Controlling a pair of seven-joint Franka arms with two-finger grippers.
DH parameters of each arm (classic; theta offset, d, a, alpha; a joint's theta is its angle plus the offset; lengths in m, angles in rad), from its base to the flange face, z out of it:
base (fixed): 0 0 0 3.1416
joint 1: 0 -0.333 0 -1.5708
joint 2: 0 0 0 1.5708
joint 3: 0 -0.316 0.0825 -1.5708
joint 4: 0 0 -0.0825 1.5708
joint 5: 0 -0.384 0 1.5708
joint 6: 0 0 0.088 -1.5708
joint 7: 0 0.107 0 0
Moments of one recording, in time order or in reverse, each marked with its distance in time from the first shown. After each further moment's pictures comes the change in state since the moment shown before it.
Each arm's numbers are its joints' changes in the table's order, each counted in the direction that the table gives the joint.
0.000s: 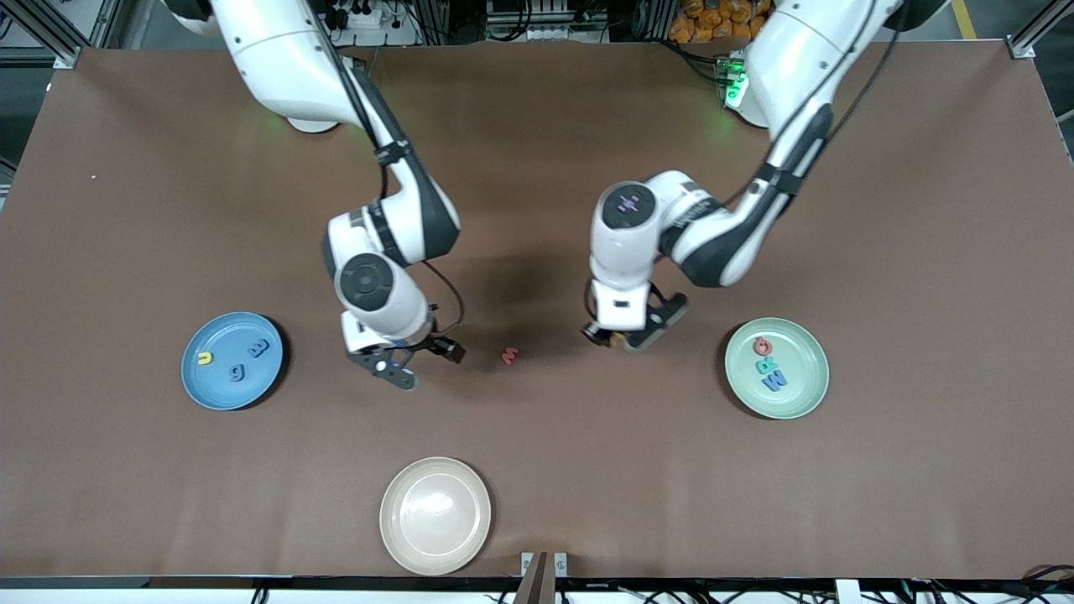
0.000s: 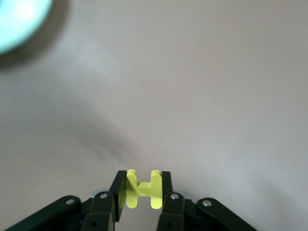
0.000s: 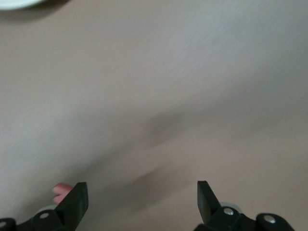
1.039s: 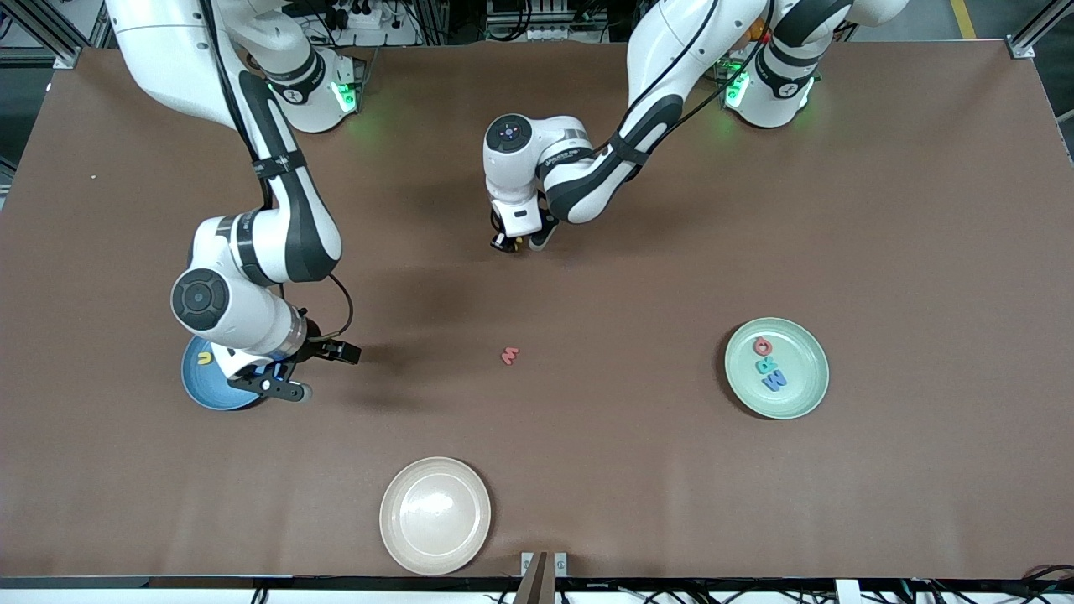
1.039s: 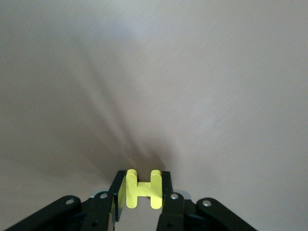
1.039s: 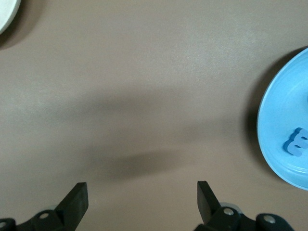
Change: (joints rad) left arm 0.407 -0.156 0.007 -0.009 0.035 -0.122 -0.733; right arm 0.232 0.181 0.052 -0.201 0.001 0.015 -0.584
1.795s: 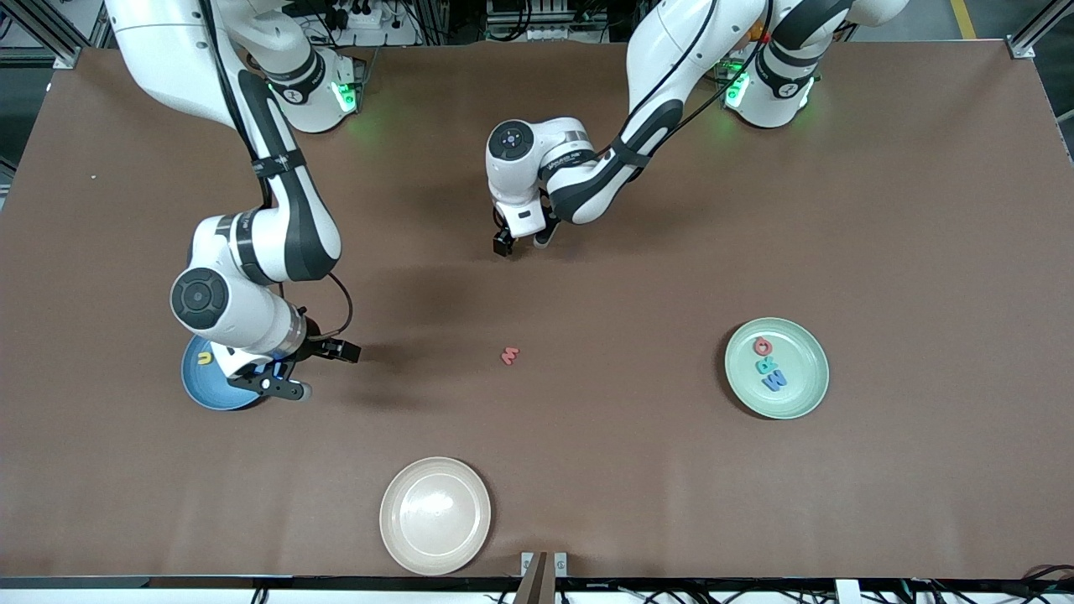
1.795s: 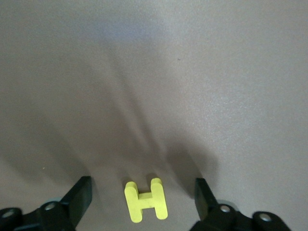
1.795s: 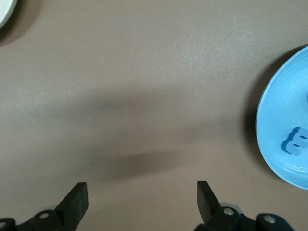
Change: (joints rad) left arm 0.012 -0.017 0.020 -0.020 0.137 0.003 -0.009; right arm 0.004 0.004 0.000 -0.010 0.000 0.000 -0.022
